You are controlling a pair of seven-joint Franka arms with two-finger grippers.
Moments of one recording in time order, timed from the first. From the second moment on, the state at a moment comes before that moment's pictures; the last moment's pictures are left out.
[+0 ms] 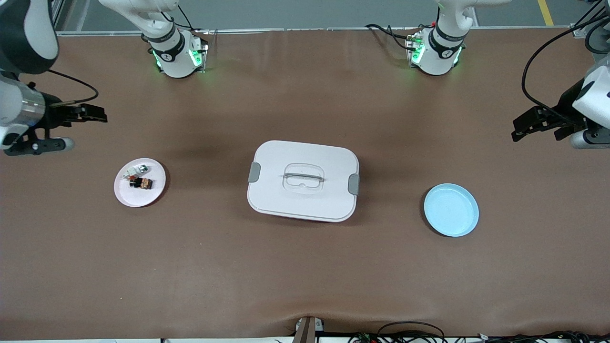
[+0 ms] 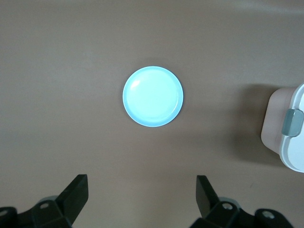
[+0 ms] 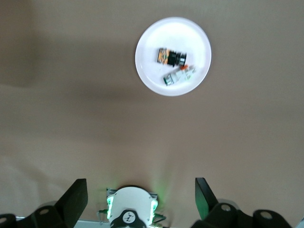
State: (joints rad) left arm -0.03 0.02 -0.03 -1.58 -0.01 1.63 -0.08; right arm -0.10 0.03 0.05 -1.70 -0.03 1.41 -0.19
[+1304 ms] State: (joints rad) left arm -0.03 0.02 -0.03 -1.58 -0.01 1.63 -0.08; right arm 0.05 0.03 0.07 -1.56 0.00 1.36 0.04
